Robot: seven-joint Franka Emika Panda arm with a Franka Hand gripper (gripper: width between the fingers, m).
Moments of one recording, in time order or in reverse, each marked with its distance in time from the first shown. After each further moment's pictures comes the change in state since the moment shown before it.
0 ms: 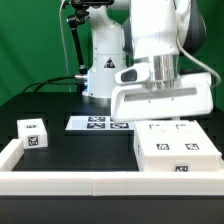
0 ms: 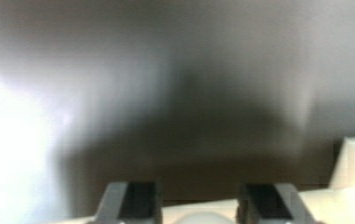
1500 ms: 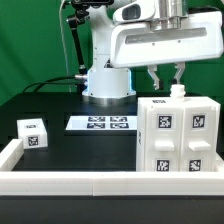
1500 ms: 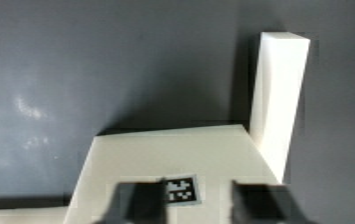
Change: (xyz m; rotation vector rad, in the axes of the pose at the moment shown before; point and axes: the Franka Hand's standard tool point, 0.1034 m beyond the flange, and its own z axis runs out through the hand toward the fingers) arm 0.043 -0.007 -0.087 0.001 -0.059 -0.020
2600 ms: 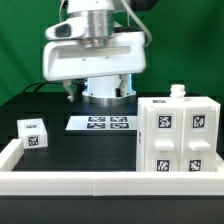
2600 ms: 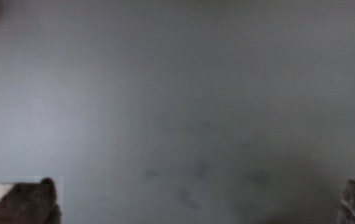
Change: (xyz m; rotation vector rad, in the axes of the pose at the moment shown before) arm -0.068 0.147 0.015 -0.030 -0.053 -0.173
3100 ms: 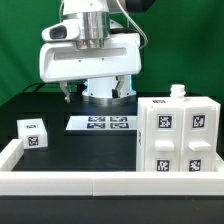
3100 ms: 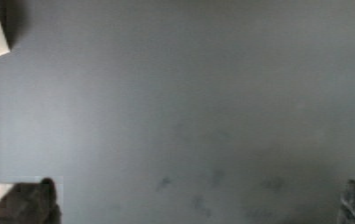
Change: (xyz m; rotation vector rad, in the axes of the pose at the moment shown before) arm 0.000 -0.005 0.002 0.002 -0.003 0.002
